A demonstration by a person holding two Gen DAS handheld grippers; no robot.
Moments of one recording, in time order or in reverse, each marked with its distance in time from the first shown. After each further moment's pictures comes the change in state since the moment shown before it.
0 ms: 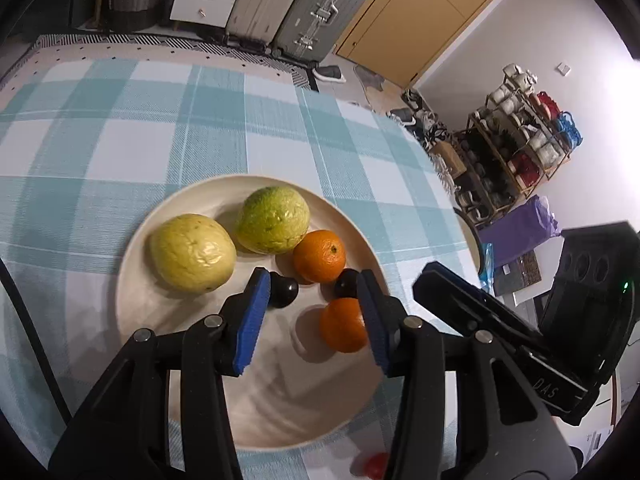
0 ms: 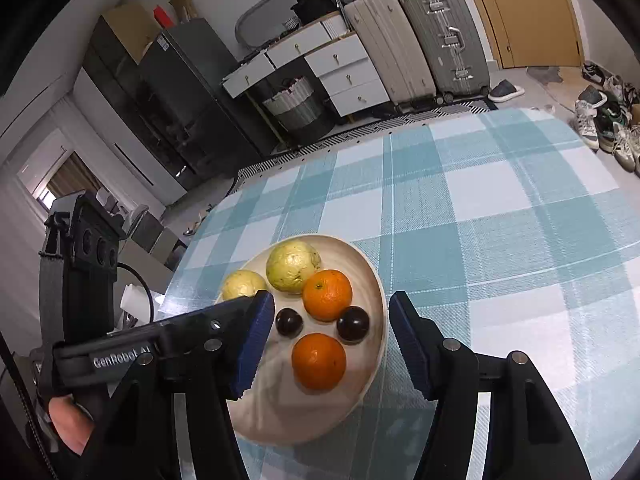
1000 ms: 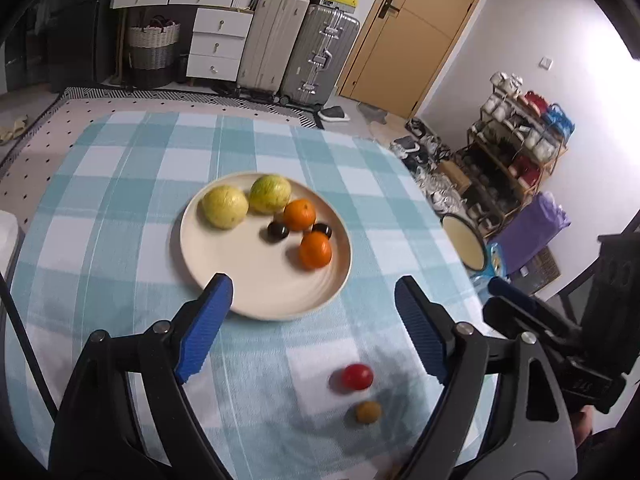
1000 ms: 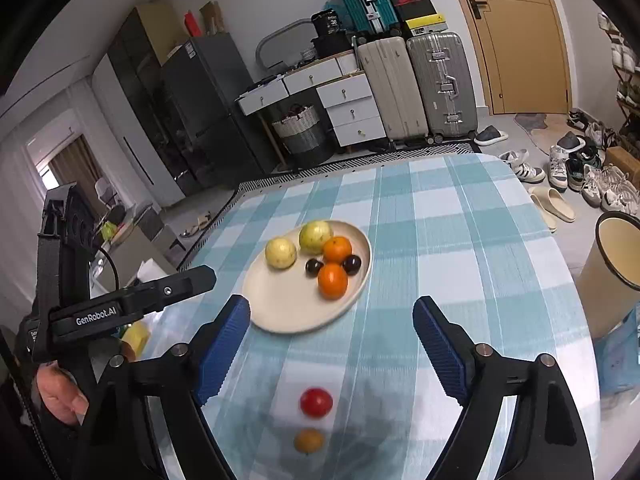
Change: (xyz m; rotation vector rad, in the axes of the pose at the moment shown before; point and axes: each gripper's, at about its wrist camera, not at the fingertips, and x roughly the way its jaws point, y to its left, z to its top) left arm -0.139 -0.058 -0.111 0.102 -0.166 0.109; right arm -0.149 0.037 -0.074 -0.115 -0.101 -0.070
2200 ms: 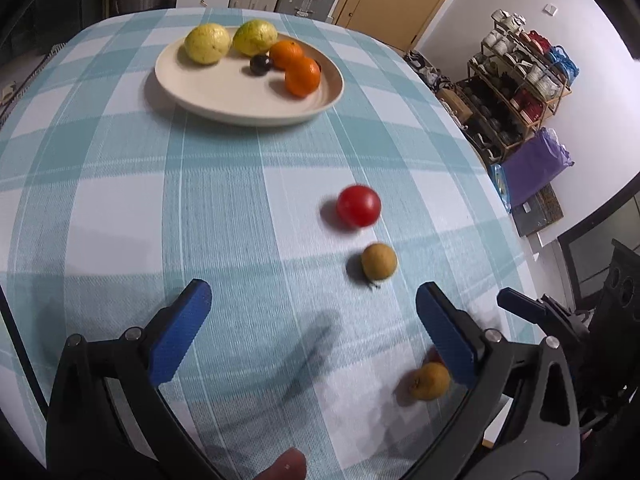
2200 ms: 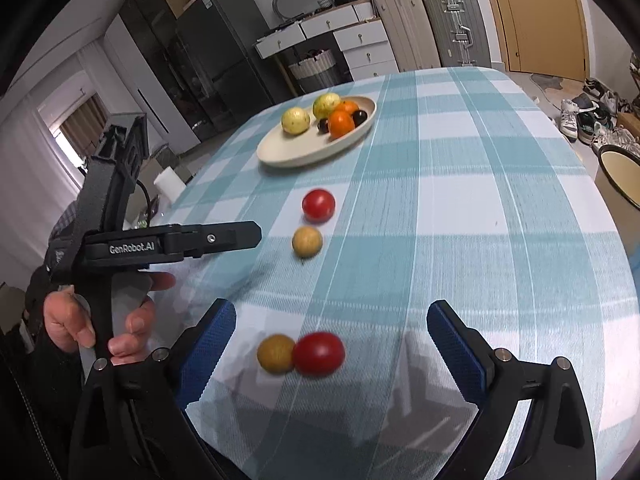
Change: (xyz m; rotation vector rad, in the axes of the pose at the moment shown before) left arm 0.042 -0.009 -0.133 0.022 0.241 -0.015; right arm -0.032 -0.009 -0.151 -0.041 0.183 0.052
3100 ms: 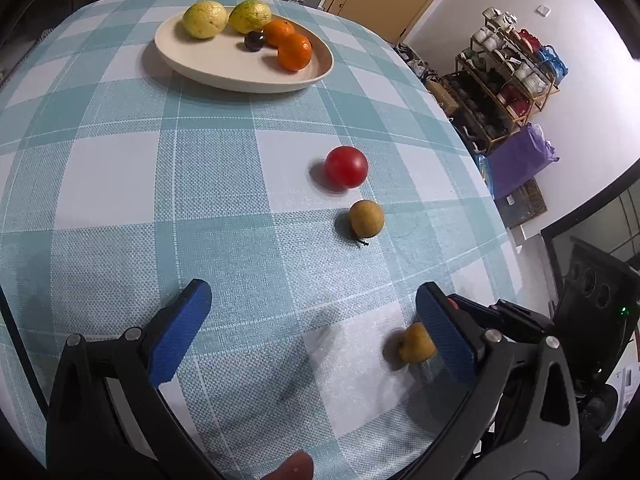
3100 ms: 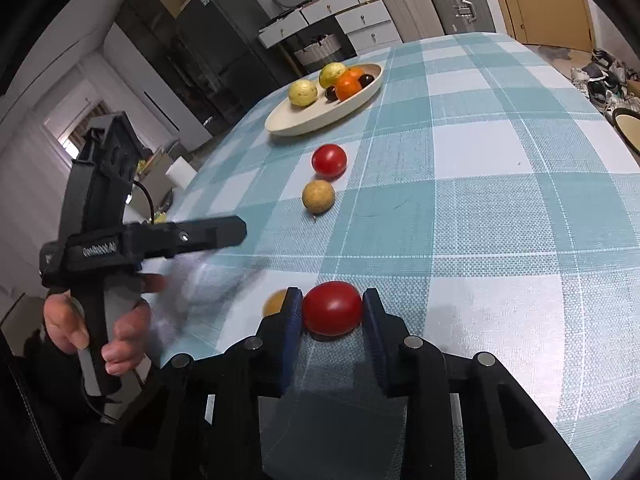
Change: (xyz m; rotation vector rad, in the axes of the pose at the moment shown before) left arm -0.008 0.008 -0.022 -0.013 0.033 -0.069; right arm 0.015 -0.005 -0.026 0.064 0.050 0.092
